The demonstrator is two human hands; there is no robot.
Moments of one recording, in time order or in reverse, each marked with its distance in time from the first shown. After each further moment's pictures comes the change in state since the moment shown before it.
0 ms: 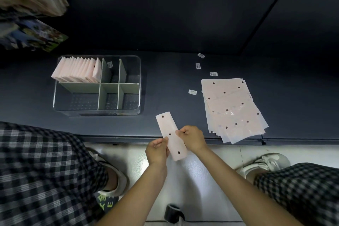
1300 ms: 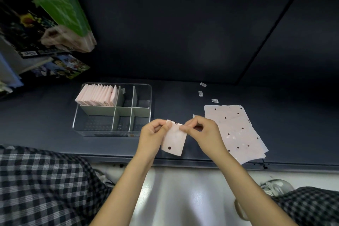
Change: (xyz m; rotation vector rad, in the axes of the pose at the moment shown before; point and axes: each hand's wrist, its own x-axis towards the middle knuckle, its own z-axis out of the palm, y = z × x) left_hand -0.046 0.120 -0.021 0.196 -0.557 0.639; right_hand -0.058 -0.082 -0.081 0.497 0.176 -0.515
